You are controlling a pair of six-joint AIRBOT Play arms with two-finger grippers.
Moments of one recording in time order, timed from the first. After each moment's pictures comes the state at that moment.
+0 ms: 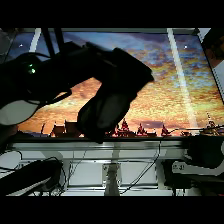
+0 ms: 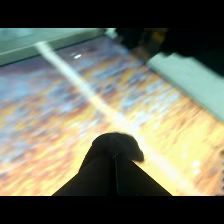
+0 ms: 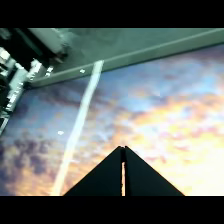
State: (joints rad) left arm -0.87 -1.04 1.56 1.64 -0.72 -1.77; right arm -0.38 -1.44 2.06 -0.79 1.24 1.44
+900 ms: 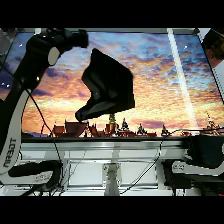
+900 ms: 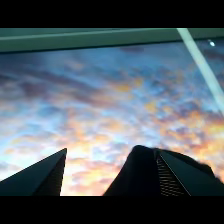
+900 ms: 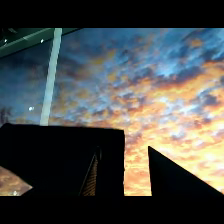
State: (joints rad) left arm -0.35 -1.44 1.66 1.80 -0.60 -1.91; right arm -0.42 -1.43 2.06 -0.92 1.38 1.51
